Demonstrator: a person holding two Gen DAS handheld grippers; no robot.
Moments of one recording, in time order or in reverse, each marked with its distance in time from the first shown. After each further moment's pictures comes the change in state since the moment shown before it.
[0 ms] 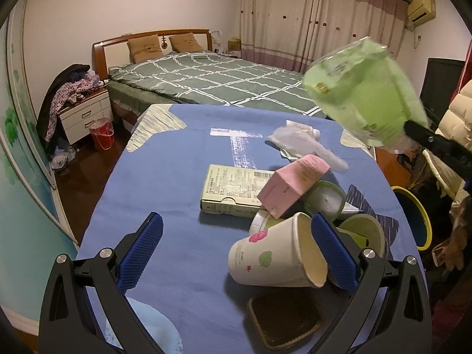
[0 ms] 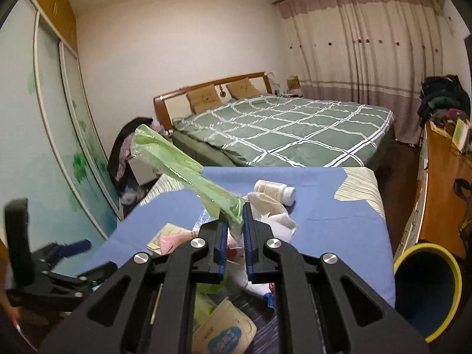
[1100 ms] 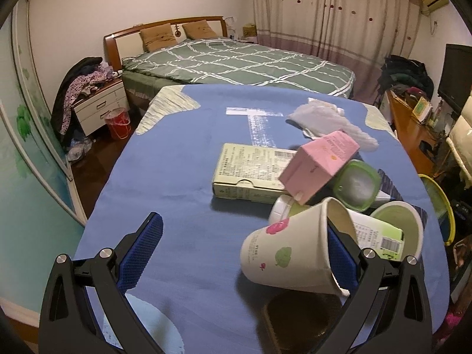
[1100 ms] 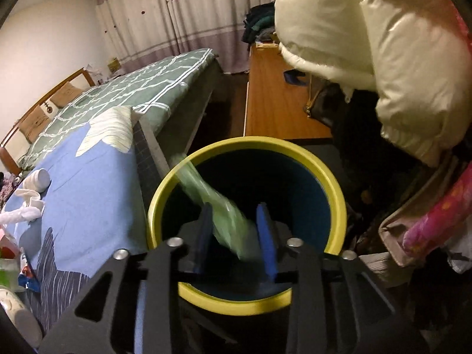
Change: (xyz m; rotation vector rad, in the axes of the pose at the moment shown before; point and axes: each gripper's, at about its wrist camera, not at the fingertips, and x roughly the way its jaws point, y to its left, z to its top) left arm 0.039 0.004 -0.011 -0.001 0.071 0.113; right arm -0.050 -0.244 -0.127 0.478 0.131 -0.742
